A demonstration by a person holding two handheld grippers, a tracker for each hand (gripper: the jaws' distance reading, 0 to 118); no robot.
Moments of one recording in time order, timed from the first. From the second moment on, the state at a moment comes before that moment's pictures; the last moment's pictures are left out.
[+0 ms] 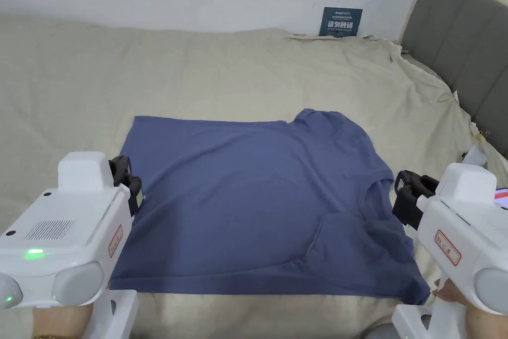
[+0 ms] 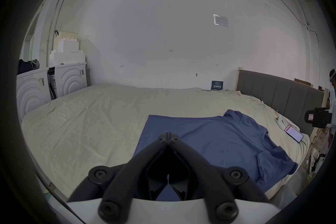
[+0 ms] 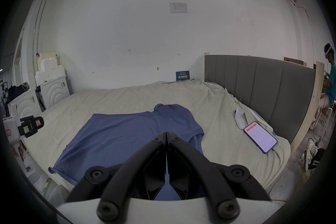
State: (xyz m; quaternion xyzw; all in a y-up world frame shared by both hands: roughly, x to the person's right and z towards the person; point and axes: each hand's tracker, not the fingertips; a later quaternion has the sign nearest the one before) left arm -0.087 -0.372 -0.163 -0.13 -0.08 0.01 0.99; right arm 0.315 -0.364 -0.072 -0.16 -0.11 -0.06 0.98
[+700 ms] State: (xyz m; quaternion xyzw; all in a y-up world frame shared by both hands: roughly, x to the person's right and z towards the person) left arm -0.082 -0.378 -0.167 -0.14 -0.10 0.01 0.99; right arm 0.366 -0.448 -0.074 -0.40 -0.13 -0.10 0.90
